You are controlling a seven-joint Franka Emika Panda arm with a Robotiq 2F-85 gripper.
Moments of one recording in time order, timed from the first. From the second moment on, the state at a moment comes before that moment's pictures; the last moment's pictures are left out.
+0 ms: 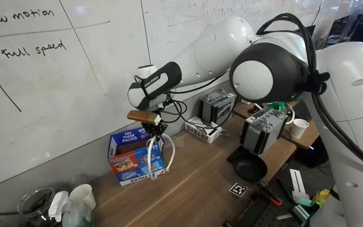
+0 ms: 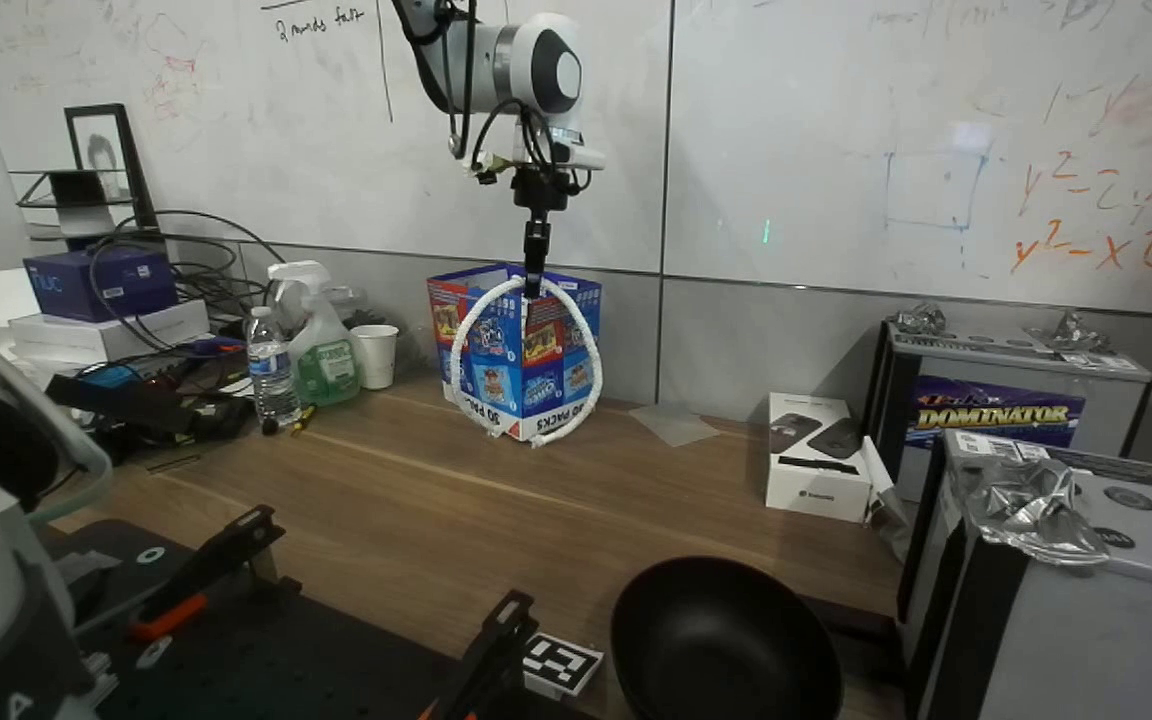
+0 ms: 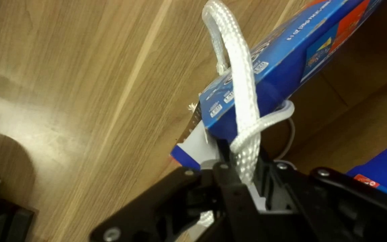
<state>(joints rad) 0.18 0.65 -0.01 -1.55 0.10 2.11 1.19</state>
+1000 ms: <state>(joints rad) 0.26 0.55 -0.01 -1.51 -0.02 2.13 1.20</state>
